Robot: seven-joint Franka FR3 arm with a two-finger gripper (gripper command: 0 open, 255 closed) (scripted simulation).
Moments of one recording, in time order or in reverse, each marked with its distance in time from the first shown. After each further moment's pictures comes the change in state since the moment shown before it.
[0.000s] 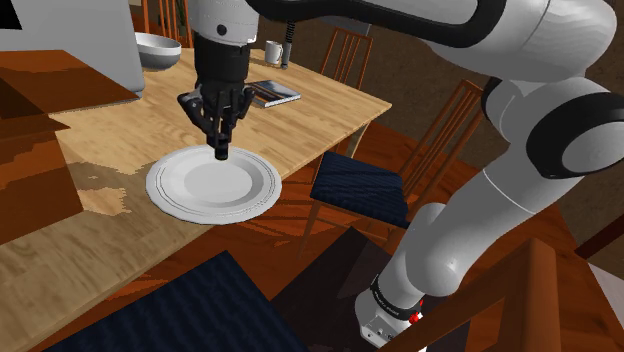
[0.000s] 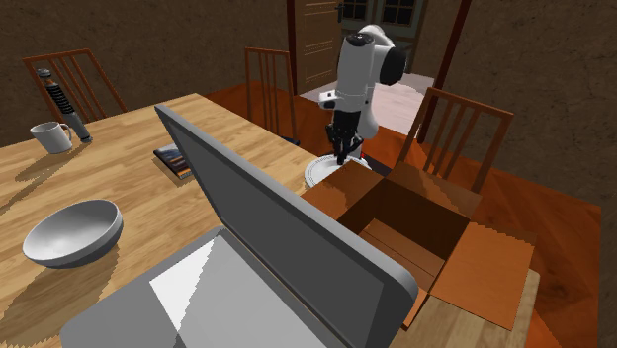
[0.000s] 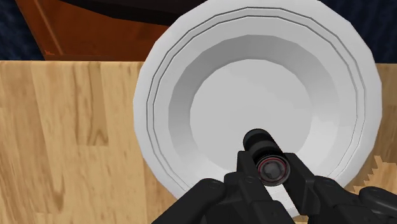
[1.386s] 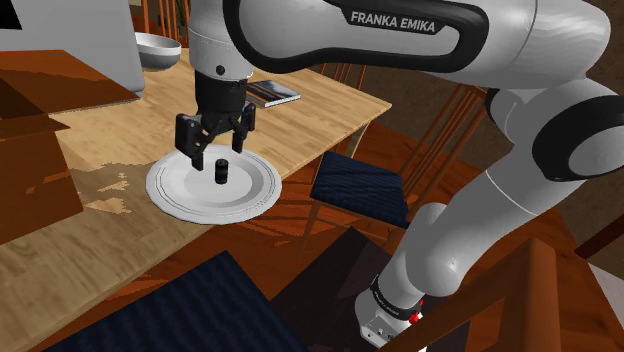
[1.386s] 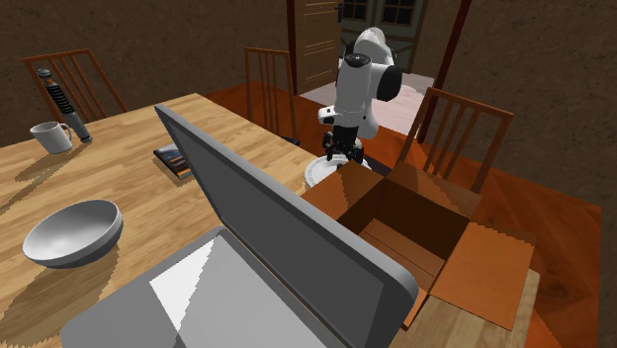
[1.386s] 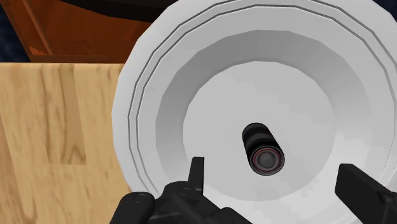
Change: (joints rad) arm 0.004 -0.023 0.001 -0.143 0.009 0.122 -0.002
